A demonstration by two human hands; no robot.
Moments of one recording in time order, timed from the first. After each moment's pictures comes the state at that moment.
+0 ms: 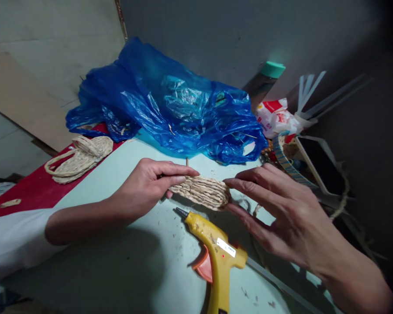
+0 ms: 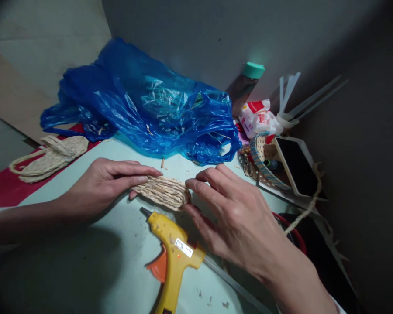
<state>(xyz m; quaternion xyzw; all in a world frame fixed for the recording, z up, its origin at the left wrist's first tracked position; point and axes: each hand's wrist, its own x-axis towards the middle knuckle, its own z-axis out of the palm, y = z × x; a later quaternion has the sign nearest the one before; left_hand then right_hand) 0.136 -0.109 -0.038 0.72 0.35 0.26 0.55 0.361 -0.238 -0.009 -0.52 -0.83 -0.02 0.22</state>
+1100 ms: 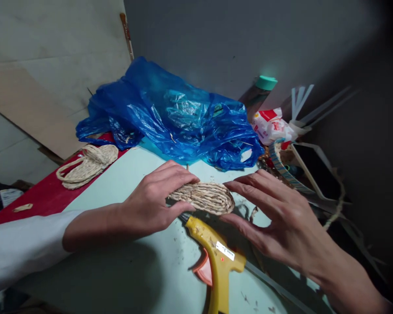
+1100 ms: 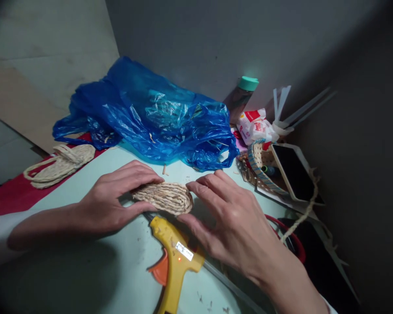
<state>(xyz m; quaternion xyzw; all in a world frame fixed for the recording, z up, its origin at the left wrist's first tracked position) 0.135 -0.116 -0.044 0.90 0.13 0.36 0.19 0.361 -0.240 -0.012 -0.52 -0.82 -0.03 0.24</state>
